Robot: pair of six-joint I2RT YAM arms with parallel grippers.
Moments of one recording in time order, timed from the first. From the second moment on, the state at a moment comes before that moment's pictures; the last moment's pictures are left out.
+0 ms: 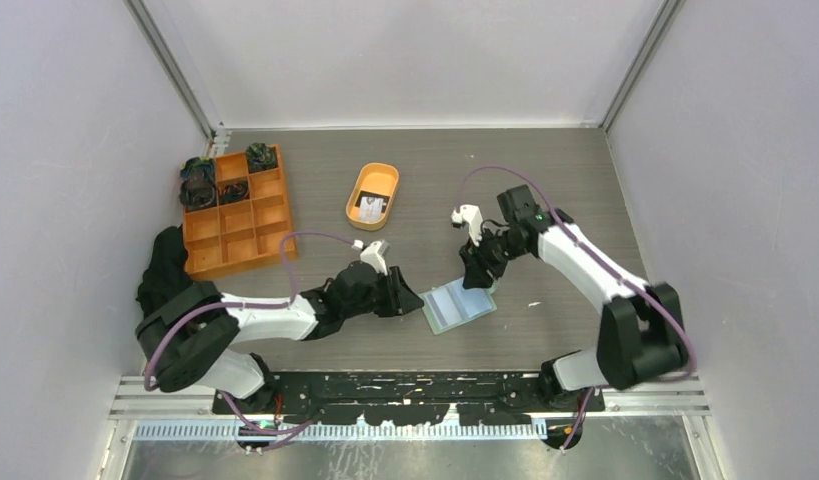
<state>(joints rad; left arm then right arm) -0.93 1.45 0.49 0.43 0.05 -0.93 0.32 1.45 0.99 -0.77 -0.64 -0.56</state>
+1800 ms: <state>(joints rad) -0.94 1.74 0.58 0.70 0.15 -1.05 0.54 1.52 0.84 -0.70 -0.50 -1.01</state>
